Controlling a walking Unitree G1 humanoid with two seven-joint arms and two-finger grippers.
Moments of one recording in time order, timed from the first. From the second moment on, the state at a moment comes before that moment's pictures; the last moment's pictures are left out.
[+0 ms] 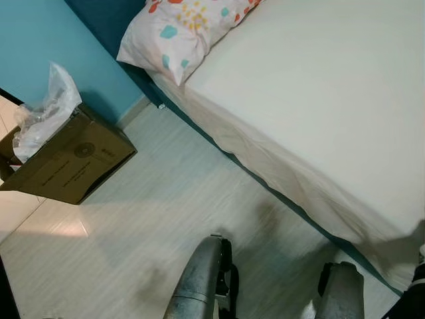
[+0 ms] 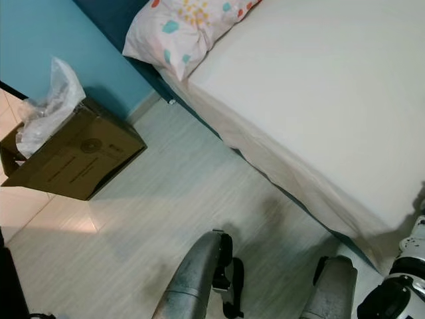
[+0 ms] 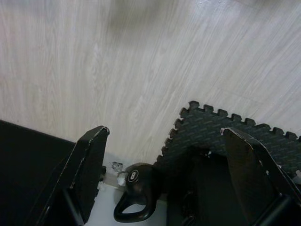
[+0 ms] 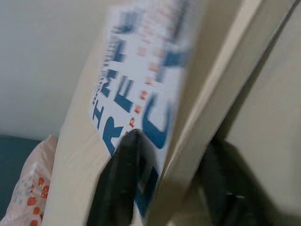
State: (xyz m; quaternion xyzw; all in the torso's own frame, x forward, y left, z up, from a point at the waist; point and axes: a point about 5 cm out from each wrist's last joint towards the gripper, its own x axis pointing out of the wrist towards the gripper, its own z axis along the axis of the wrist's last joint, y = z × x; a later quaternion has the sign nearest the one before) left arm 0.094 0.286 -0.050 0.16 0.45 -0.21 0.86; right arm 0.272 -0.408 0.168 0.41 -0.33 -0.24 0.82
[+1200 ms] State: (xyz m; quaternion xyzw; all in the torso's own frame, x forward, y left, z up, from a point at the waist) left arm 0.210 0.254 -0.051 0.15 0.37 0.08 0.91; right arm 0.325 -0.185 0.098 0.36 0.01 0.17 0.92
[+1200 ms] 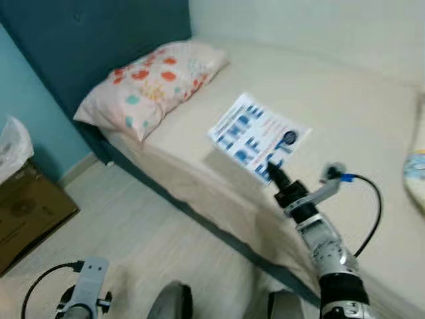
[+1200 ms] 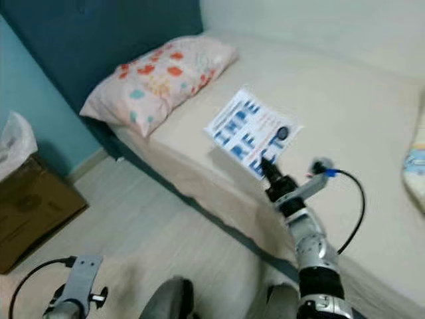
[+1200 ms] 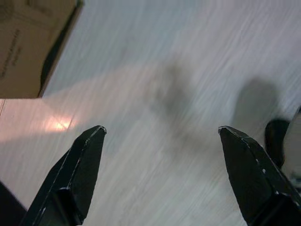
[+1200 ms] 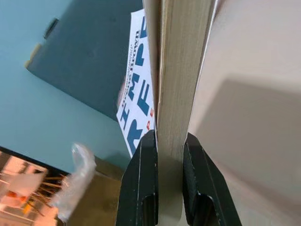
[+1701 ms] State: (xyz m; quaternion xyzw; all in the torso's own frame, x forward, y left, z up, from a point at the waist) left arm 0.196 0.229 -0.068 0.11 0.41 0.08 0.90; right arm 0.315 -0.188 0.049 0.32 0.12 0.12 0.93
